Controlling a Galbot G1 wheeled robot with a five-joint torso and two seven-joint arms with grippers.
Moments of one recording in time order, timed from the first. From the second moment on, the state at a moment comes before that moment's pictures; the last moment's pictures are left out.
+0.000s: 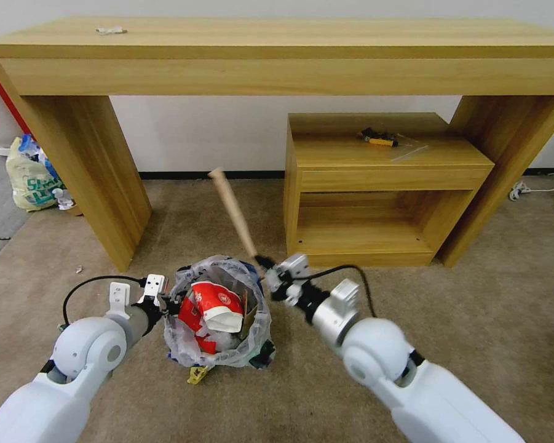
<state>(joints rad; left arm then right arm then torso) 1.22 -0.89 -0.46 -1.97 -0.80 0.74 -0.12 -0.95 1.07 -0.18 2.04 0.54 -0.28 0.01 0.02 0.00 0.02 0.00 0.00</state>
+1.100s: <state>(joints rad) 1.21 -0.83 -0.47 -1.96 -0.80 0.74 -0.07 -0.94 1.15 -0.29 1.91 0.48 -0.30 0.06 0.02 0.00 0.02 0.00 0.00</state>
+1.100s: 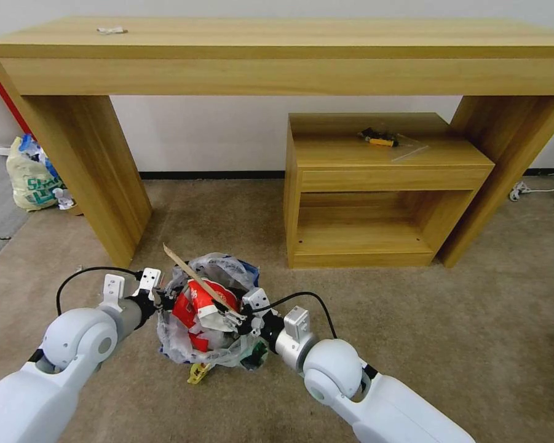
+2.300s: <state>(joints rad) 1.28 -0.93 -0.52 -1.98 -0.78 0.74 -0.08 -1.31 1.27 0.36 2.02 0.31 -0.19 0.09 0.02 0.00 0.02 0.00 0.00</state>
